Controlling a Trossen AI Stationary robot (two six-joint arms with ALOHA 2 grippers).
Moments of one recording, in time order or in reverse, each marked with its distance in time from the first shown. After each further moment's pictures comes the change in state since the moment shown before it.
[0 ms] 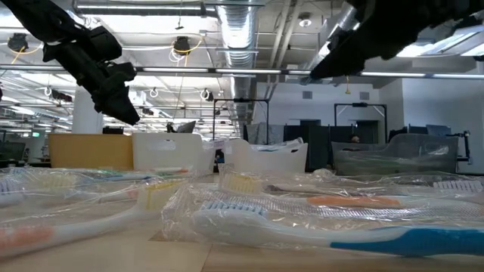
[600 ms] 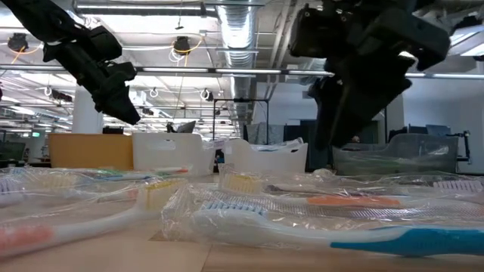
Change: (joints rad) left arm 0.000 0.000 0.000 0.006 0.000 0.000; right arm -0.027 0.414 0.377 -0.490 -0.115 0.166
